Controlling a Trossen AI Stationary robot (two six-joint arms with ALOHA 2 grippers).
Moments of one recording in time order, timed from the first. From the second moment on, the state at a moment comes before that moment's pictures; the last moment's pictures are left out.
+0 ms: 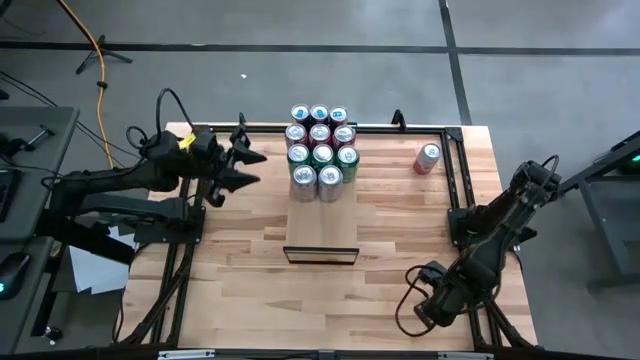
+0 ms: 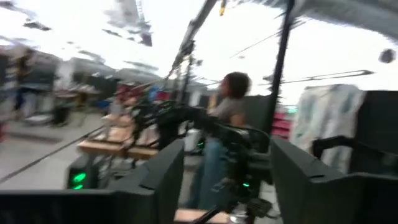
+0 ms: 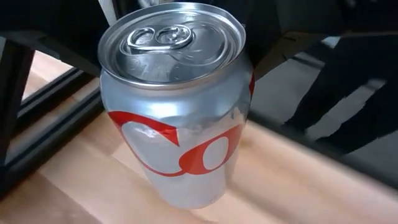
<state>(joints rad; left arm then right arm) 0.19 0.80 0.76 0.40 0.30 -0.29 0.86 1.48 1.23 -1.10 -0.28 1.90</state>
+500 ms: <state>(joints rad) -0.04 1.15 1.17 -0.09 0.27 0.00 0.70 1.51 1.79 -1.33 0.26 1.39</state>
